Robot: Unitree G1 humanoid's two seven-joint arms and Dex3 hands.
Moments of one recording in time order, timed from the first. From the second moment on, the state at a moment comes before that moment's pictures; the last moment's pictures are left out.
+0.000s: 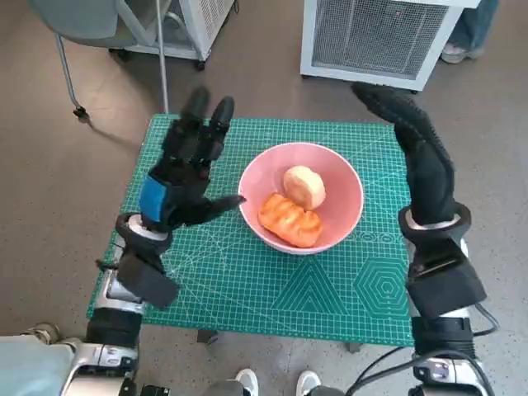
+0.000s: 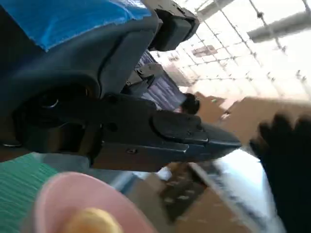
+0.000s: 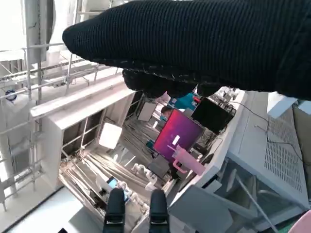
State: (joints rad) left arm -0.52 0.34 0.01 0.46 0.43 -0.81 0.07; right arm -0.61 -0.22 -0.04 0.36 -0.07 -0.73 0.08
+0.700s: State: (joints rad) left arm -0.53 0.34 -0.04 0.53 0.47 -0.82 0.18; right arm -0.62 -0.22 -0.04 0.43 -0.06 -0.77 0.08
